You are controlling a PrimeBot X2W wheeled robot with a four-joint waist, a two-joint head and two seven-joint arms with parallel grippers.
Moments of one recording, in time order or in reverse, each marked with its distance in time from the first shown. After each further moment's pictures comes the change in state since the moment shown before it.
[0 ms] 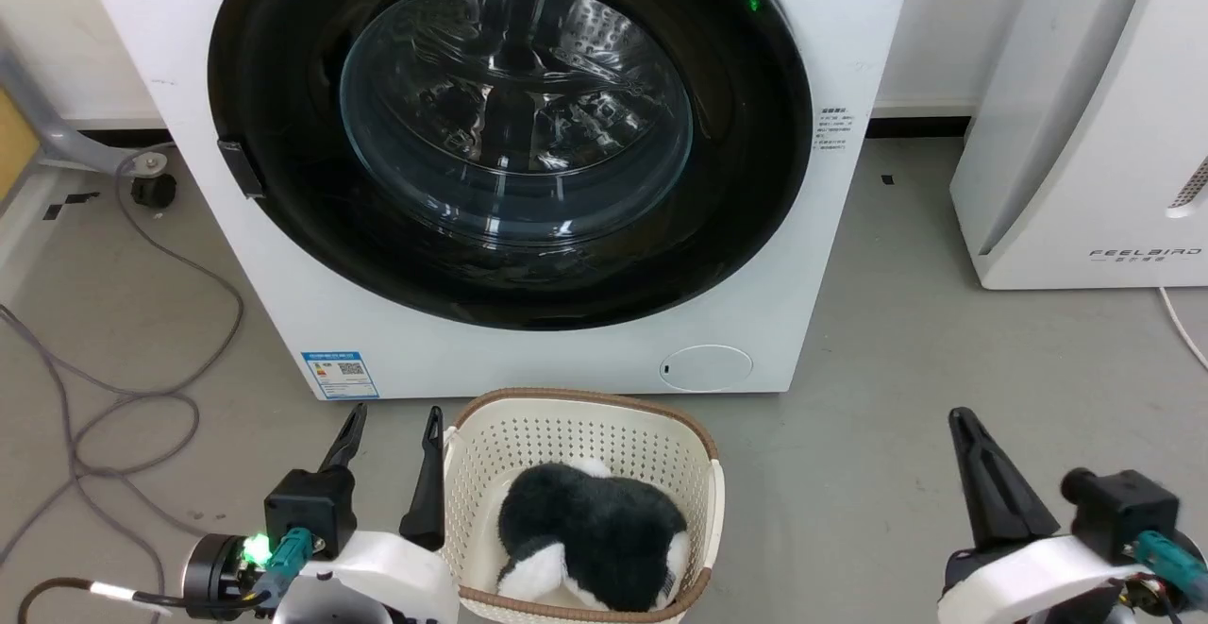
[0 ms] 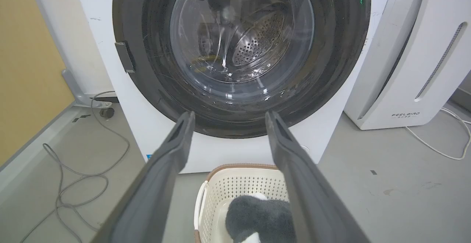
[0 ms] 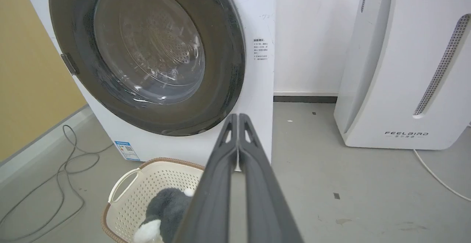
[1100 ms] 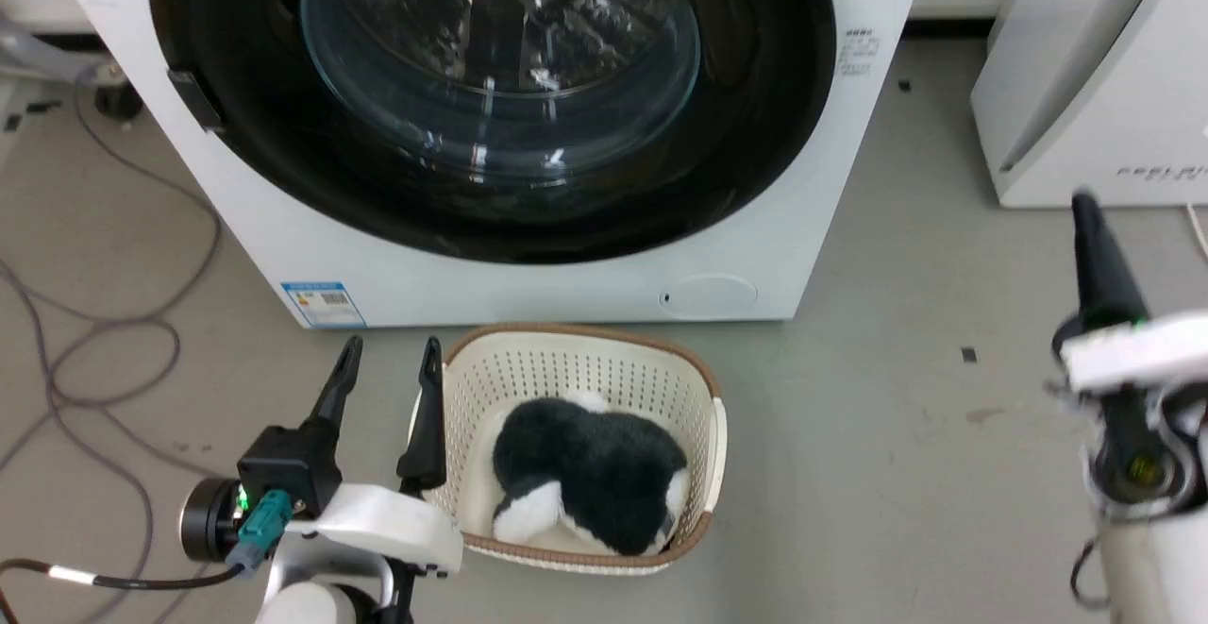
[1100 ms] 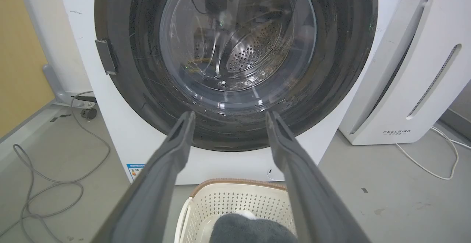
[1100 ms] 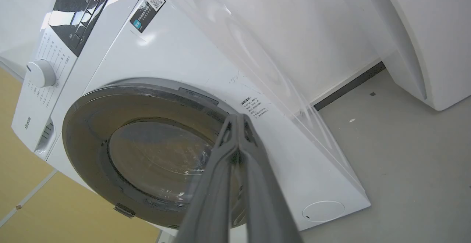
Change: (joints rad) left arm -0.081 0.000 -0.010 -0.011 -0.068 -0.011 -0.069; right arm -0.414 -0.092 -0.080 0.247 0.740 0.000 0.040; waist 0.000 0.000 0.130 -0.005
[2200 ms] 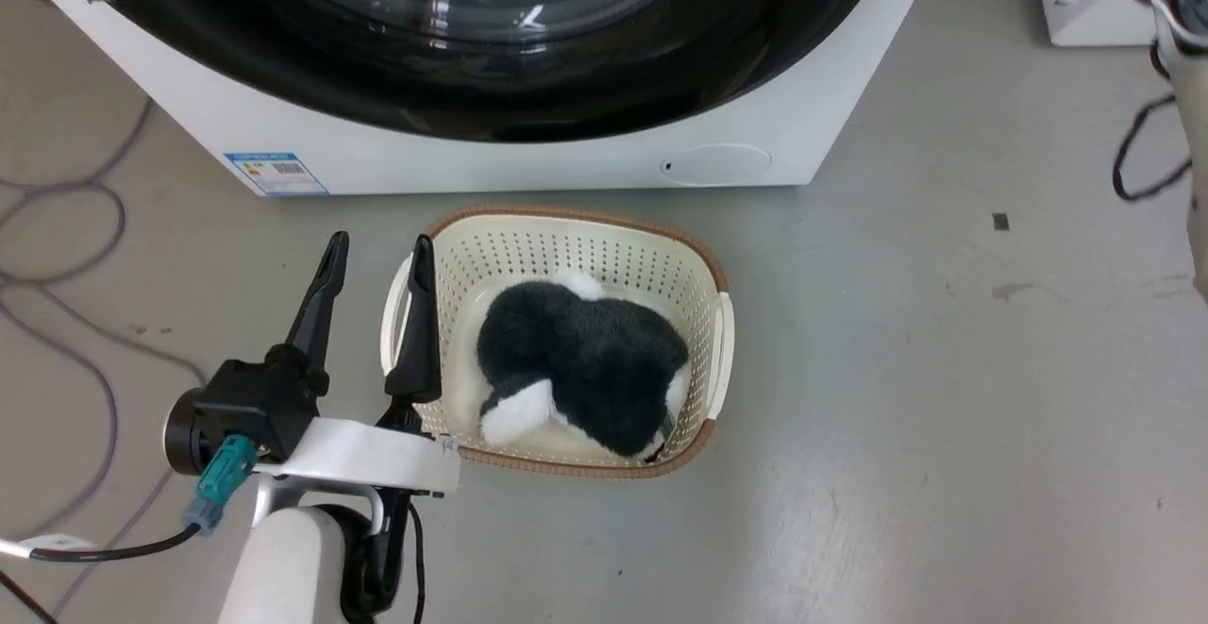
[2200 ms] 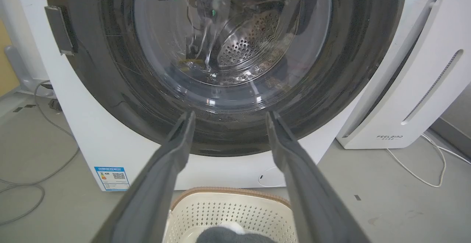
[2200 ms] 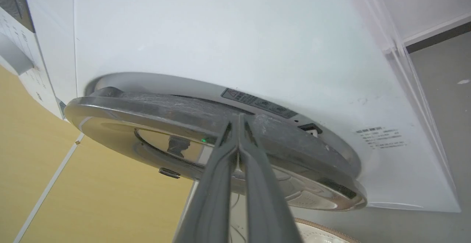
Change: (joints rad) left arm -0.130 0.000 0.007 -0.029 -0.052 -0.040 -0.068; right arm -0.895 -0.087 0.299 0.559 0.304 0.000 0.417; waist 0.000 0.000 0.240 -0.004
